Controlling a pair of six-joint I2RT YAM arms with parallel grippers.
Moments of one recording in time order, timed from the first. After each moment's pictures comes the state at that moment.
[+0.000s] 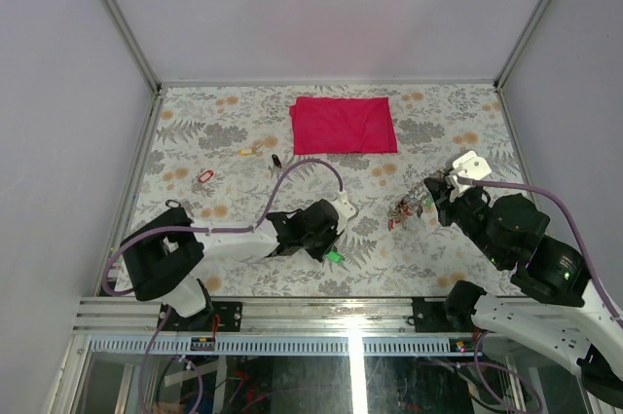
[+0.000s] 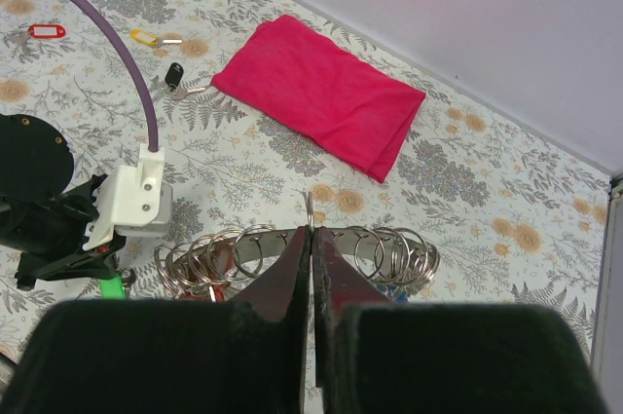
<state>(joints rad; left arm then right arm) -1.04 1.58 0.78 -0.12 0.02 -0.22 0.90 0.56 1.02 -0.65 0.40 -0.12</state>
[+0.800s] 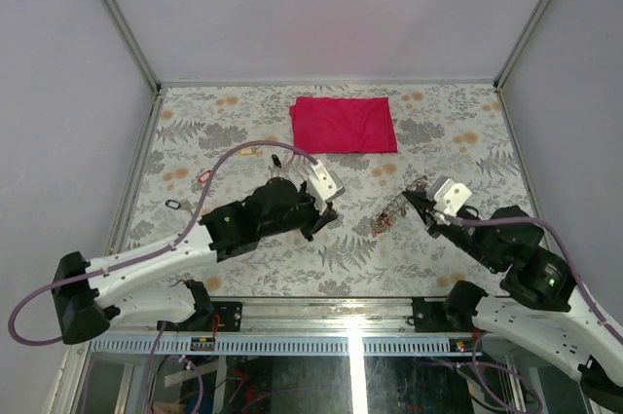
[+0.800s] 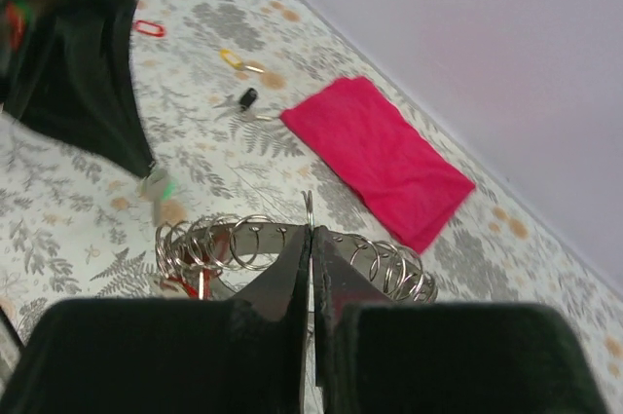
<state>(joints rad) -1.04 1.14 0.84 -0.16 0.05 -0.04 0.90 0.47 0.88 -0.51 0.18 -0.28</state>
